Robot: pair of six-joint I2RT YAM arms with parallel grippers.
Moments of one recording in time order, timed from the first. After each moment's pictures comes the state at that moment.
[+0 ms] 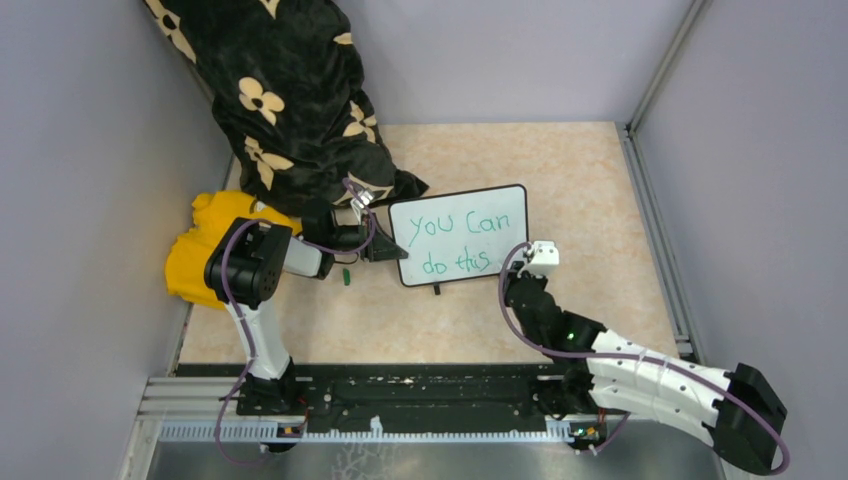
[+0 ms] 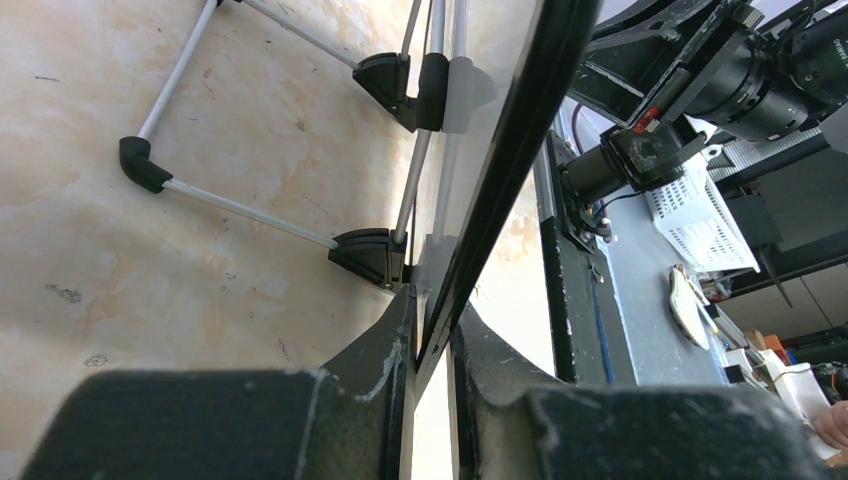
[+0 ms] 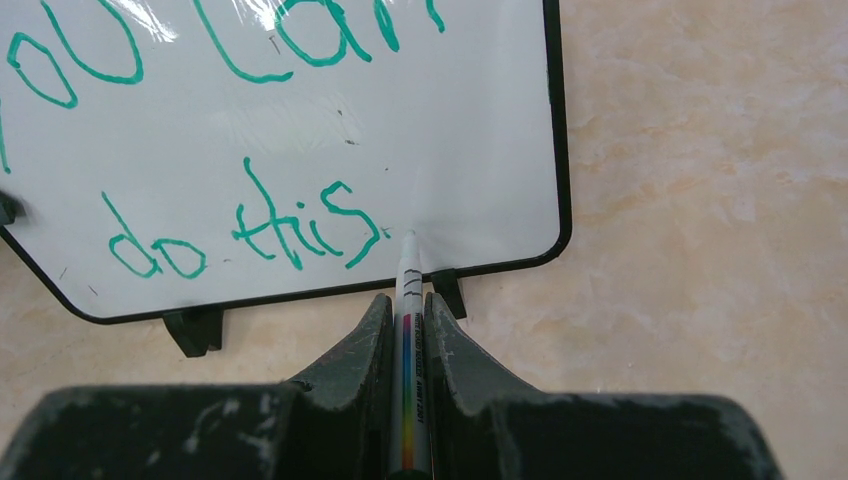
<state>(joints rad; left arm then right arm) -0.26 1.94 0.70 1.07 1.25 -0.57 0.94 0.74 0.31 -0.02 0.78 0.52</state>
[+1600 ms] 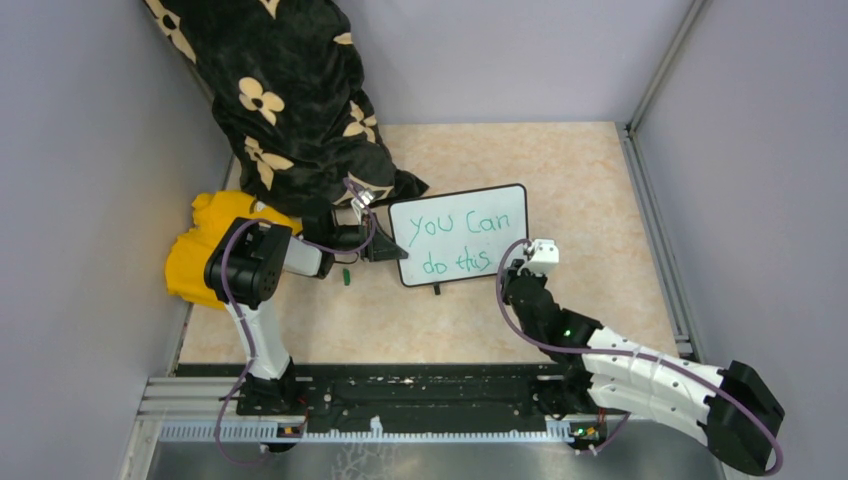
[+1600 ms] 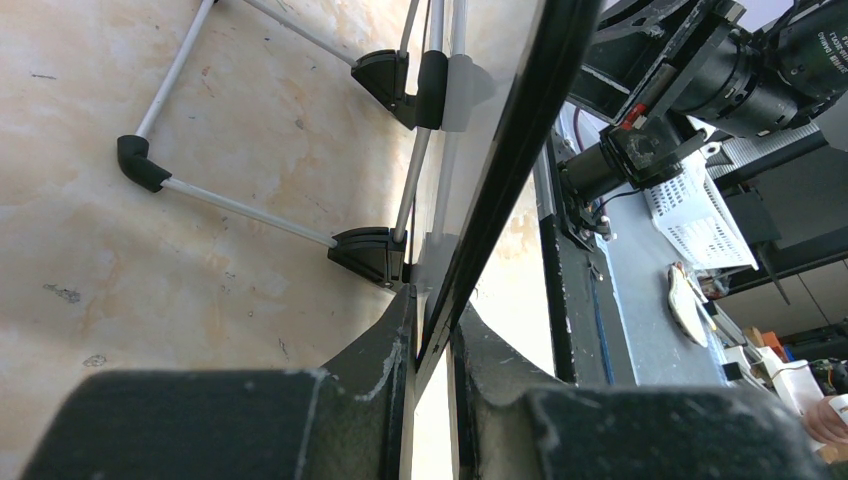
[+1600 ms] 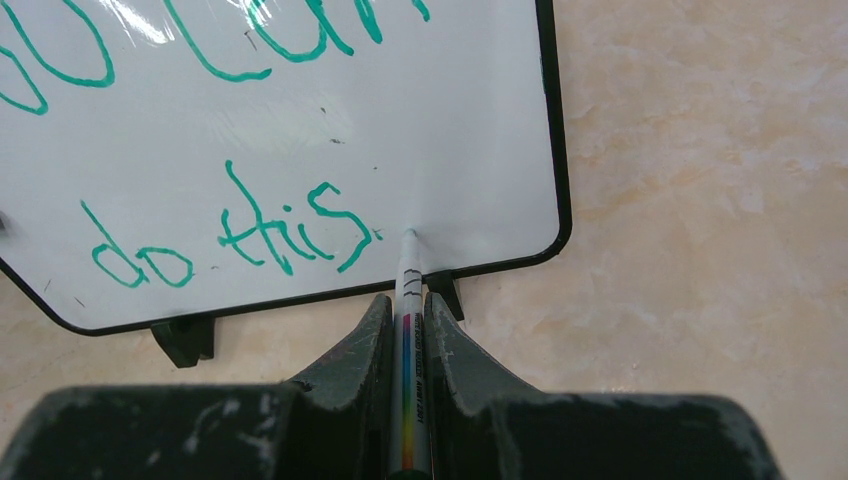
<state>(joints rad) -0.26 1.94 0.71 1.05 1.26 -0.56 0.90 0.78 0.31 0.02 0.75 0.54</state>
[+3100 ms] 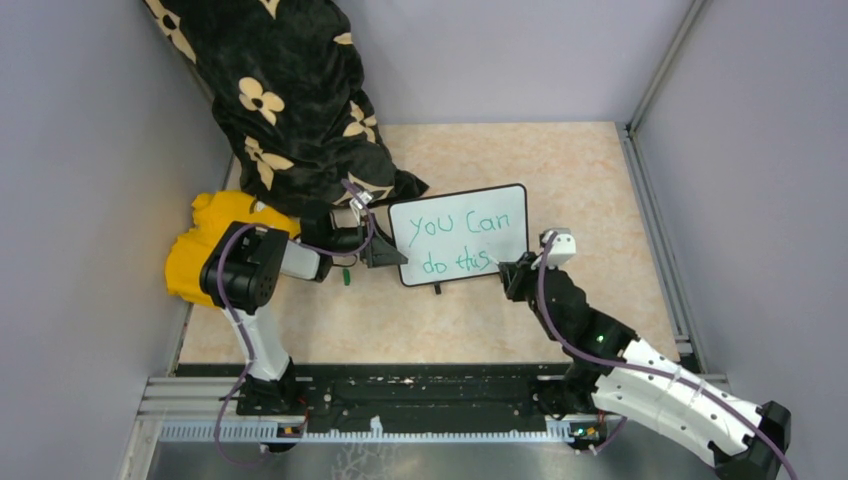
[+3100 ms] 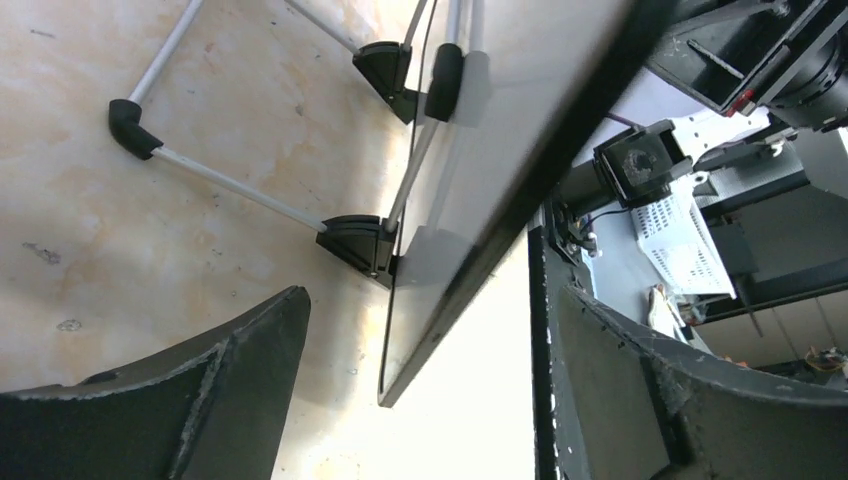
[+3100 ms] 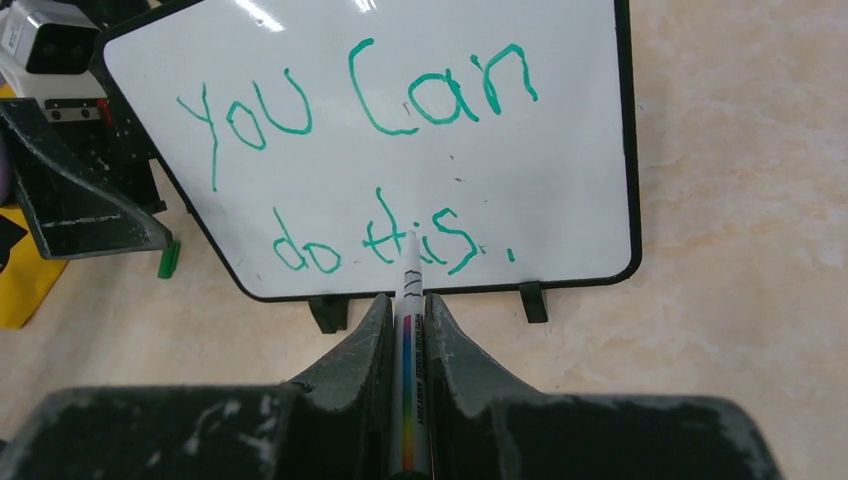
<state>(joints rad) -0.26 1.92 0.68 1.04 1.22 -0.62 0.87 0.55 0.43 -0.19 0.55 0.53</state>
